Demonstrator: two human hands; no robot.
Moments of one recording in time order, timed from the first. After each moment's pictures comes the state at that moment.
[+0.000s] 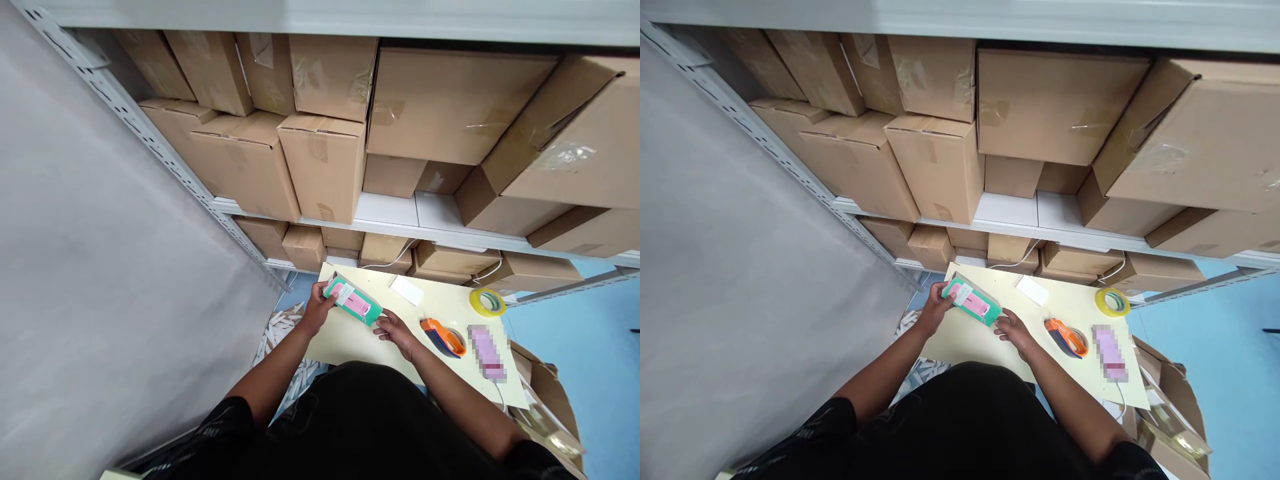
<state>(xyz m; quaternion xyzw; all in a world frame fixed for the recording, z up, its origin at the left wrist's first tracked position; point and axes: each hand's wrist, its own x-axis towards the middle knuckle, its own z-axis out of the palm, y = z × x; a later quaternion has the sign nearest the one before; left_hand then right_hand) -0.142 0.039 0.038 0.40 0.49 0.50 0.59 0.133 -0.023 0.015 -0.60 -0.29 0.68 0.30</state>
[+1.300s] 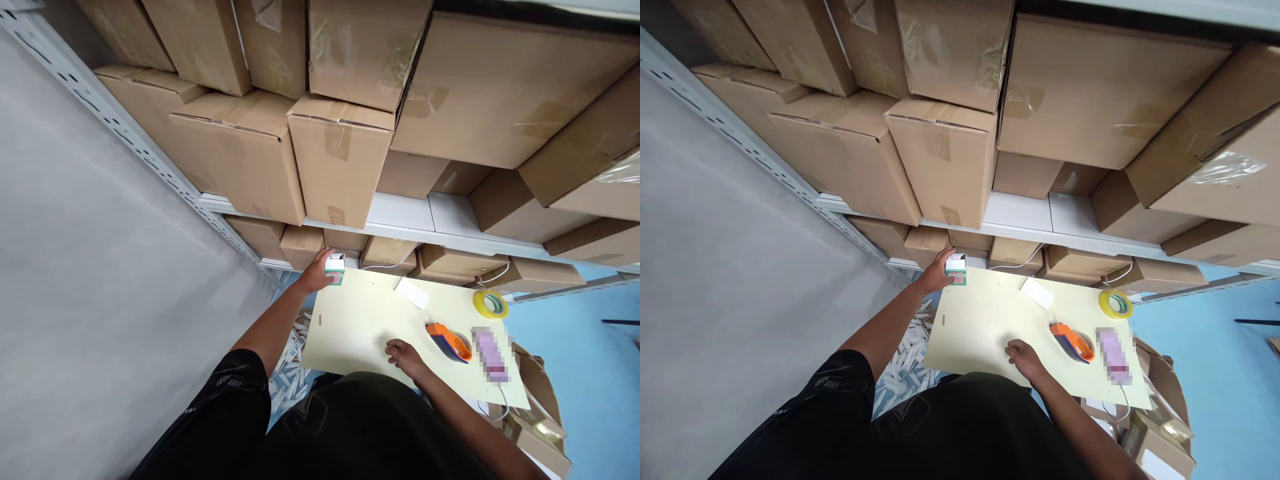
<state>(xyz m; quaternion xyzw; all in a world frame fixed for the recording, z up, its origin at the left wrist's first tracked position) -0.201 0.191 0.018 0.74 0.46 0.31 0.37 0.131 -0.063 -0.035 -0.72 -0.34 0.58 0.17</state>
